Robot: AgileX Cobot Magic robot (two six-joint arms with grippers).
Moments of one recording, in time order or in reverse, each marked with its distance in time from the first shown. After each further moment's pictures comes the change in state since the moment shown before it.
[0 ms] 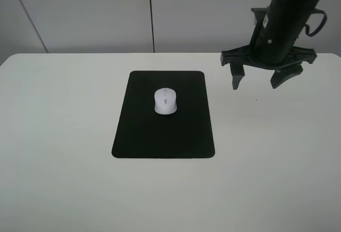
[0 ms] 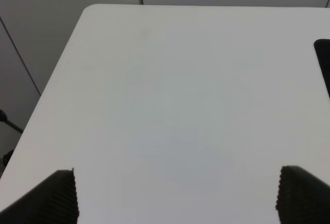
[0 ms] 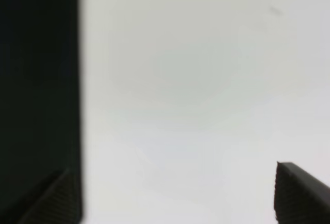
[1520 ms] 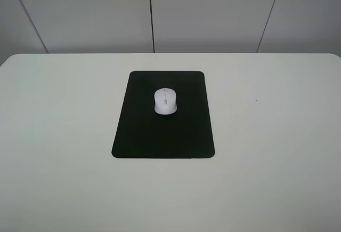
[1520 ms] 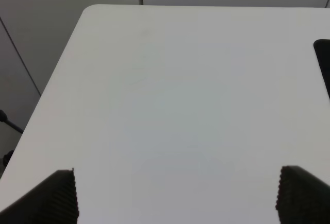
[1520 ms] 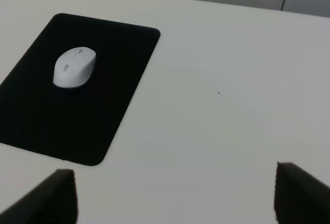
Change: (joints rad) left arm 0.000 0.000 0.000 0.000 0.000 0.000; right arm -0.042 -1.496 0.465 0.125 0.155 -0.469
